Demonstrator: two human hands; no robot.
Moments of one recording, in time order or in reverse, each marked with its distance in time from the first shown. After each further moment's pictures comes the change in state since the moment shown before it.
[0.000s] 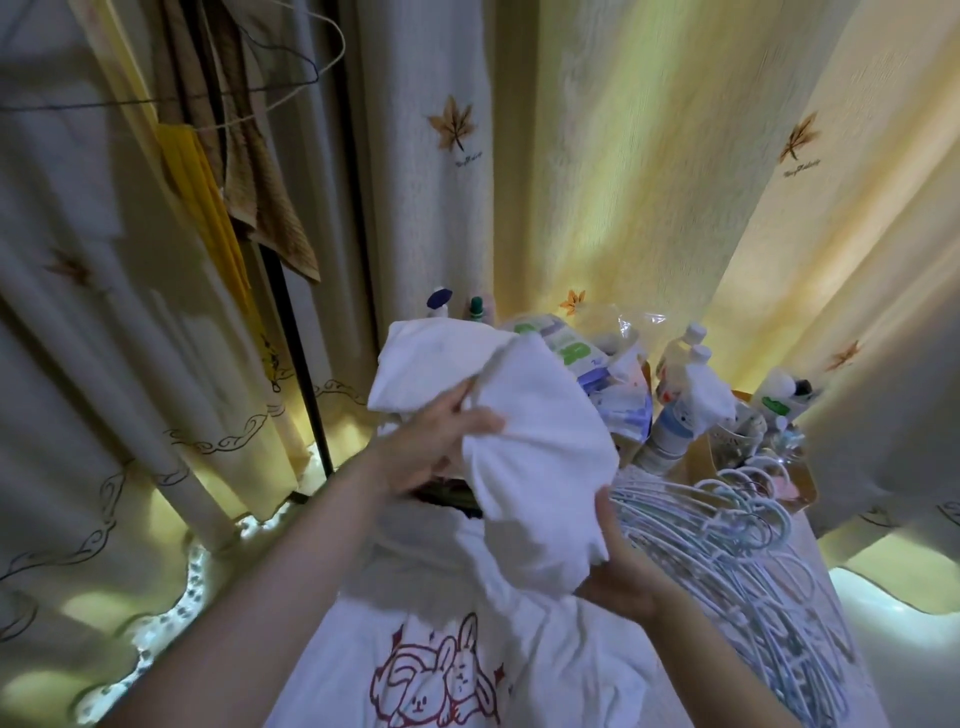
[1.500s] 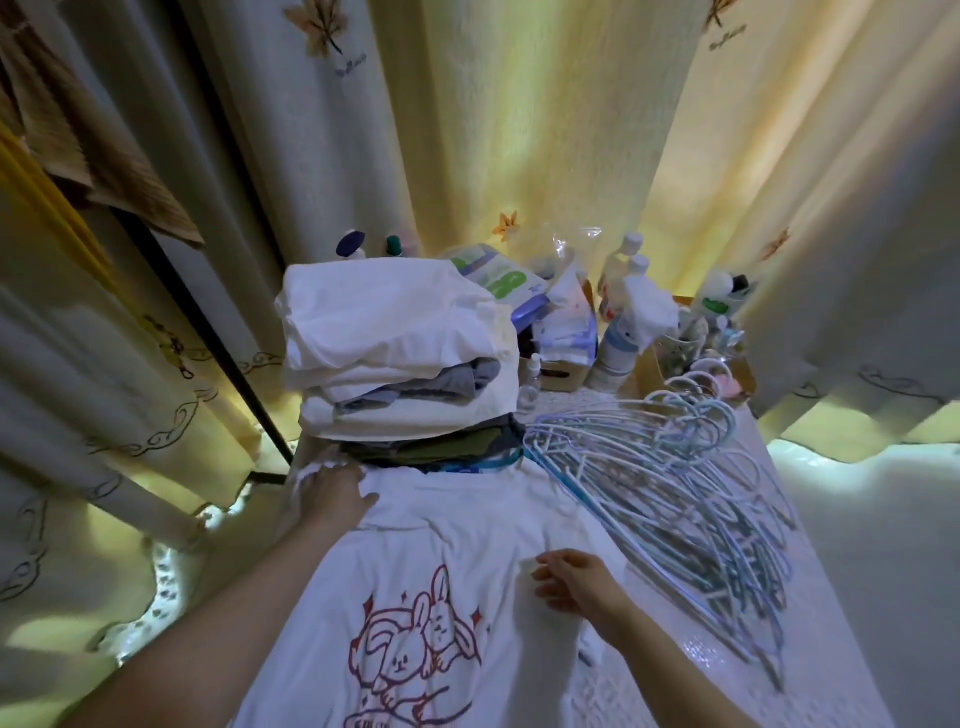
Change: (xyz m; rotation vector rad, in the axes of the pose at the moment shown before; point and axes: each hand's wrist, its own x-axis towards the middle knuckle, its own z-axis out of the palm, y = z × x) left_hand 0.035 -0.208 -0.112 1.565 0.288 -0.472; right_hand -0.004 0.115 -0.054 -0.189 0.719 0.183
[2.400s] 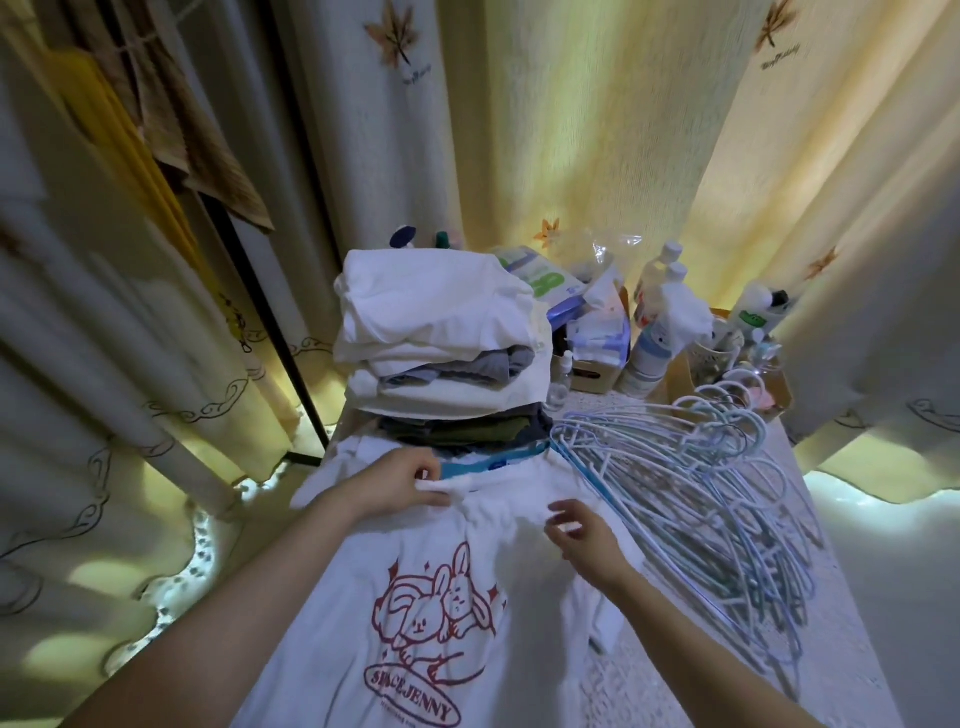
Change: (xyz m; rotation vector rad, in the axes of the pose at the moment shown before) left_hand -0.060 0.024 -0.050 -0.468 -0.206 0.479; right_hand -0.001 -0.022 0.008 -0.538 -0.013 -0.401
